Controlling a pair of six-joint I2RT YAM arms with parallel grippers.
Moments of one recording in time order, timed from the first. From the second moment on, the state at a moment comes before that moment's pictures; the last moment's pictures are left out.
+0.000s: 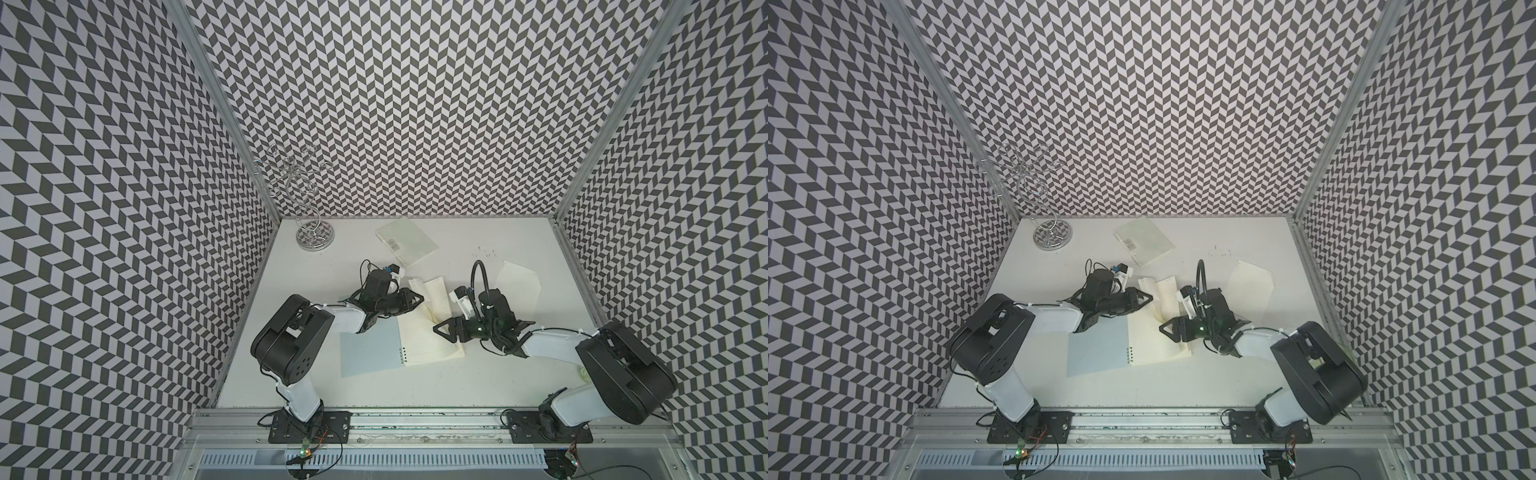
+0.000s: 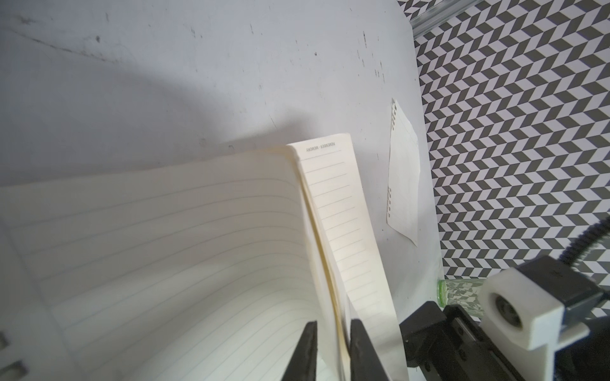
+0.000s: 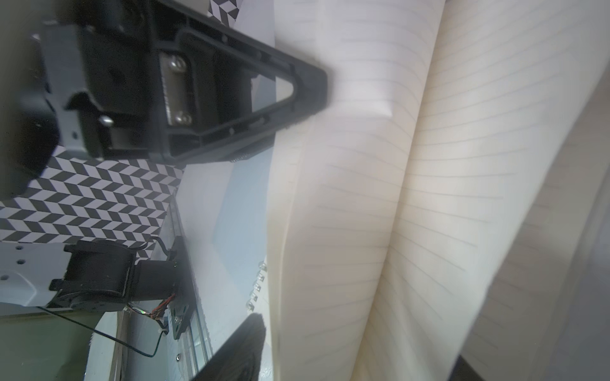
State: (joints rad) left arm -0.54 1.74 0.75 0.43 0.51 -0.81; right arm 0.52 1.46 0.47 0.32 -0.62 0.45
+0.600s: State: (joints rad) left arm -0.53 1.74 0.75 0.43 0.51 -0.80; right arm 0.47 1.27 0.52 0.13 -0.51 0.38
